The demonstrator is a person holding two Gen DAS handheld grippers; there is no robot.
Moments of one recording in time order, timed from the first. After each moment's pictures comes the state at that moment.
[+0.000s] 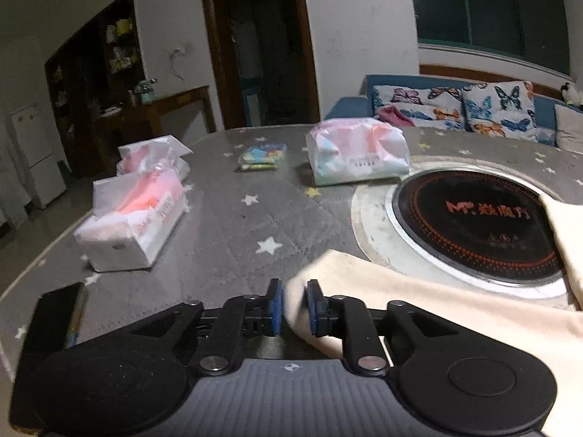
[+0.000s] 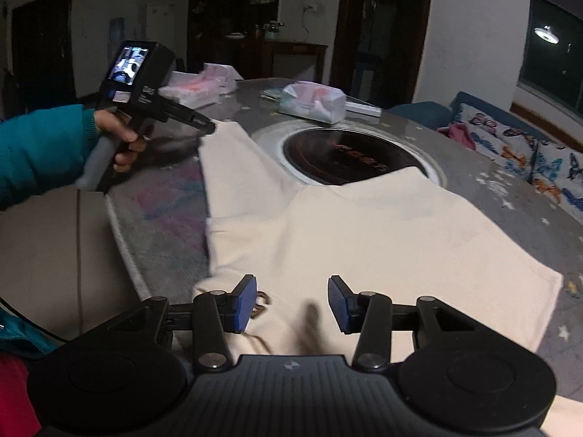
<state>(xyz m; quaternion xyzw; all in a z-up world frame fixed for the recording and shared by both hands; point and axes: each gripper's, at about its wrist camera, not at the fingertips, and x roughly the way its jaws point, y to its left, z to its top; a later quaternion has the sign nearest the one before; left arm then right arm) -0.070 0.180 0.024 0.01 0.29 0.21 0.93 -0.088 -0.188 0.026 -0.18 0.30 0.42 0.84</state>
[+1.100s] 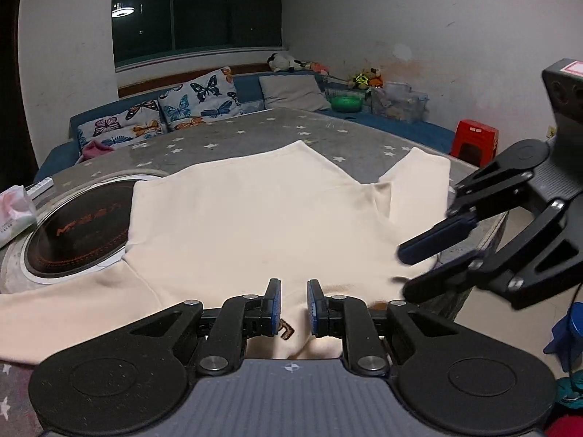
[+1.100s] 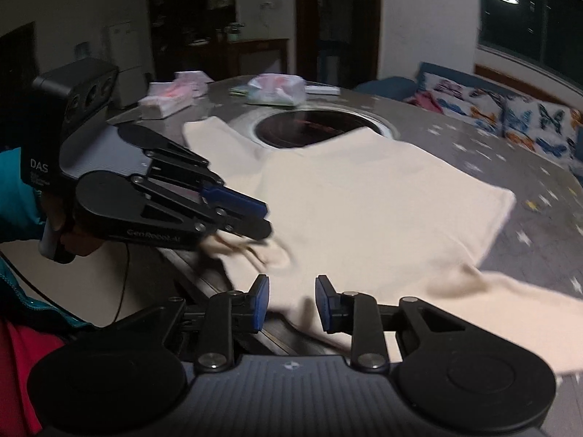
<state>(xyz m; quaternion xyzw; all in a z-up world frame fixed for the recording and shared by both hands) -0.160 -0.018 0.030 0.09 0.28 -0.27 0.92 -0.127 -0.258 0.035 -0.14 0.32 0.38 0.86</state>
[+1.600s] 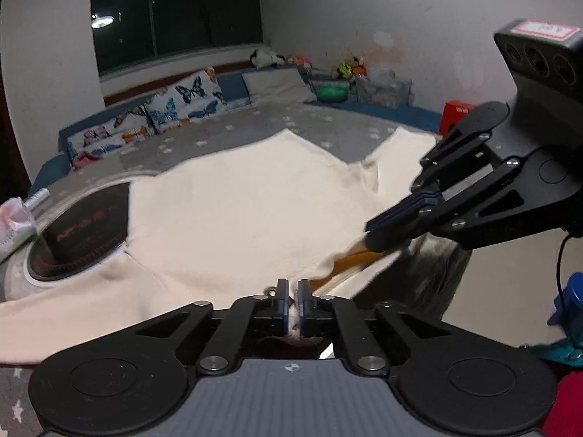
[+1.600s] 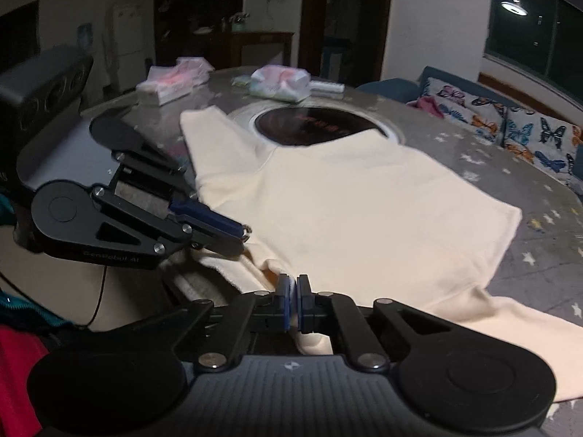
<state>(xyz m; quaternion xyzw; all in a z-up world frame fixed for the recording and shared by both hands) -0.176 -0.017 0.026 0.13 0.28 -0.28 0.91 -0.122 -0.248 0.033 -0.15 0.32 0.36 0.86</state>
